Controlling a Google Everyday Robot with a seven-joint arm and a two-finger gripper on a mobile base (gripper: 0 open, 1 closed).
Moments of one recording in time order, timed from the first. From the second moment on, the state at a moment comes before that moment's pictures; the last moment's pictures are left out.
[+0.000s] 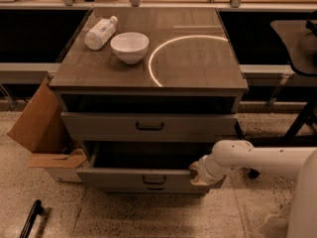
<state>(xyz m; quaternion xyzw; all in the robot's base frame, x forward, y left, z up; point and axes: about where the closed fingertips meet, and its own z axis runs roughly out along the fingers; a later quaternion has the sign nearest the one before) 0.528 -0.158 0.421 -0.72 0.67 0.06 0.17</state>
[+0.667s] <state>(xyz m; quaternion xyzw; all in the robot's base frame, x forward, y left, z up) 0.513 -0.158 0.425 -0.72 0.67 0.07 0.17</state>
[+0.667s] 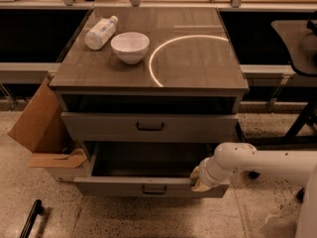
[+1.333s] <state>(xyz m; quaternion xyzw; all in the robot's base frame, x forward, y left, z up) 0.473 -0.152 0.427 -0.71 0.68 0.10 0.17</state>
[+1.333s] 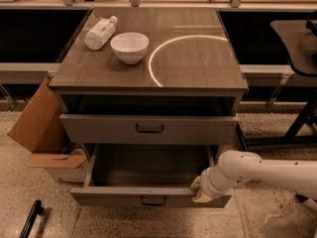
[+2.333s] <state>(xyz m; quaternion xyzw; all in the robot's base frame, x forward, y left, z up) 0.468 -0.151 0.425 -0.71 0.67 0.12 0.17</state>
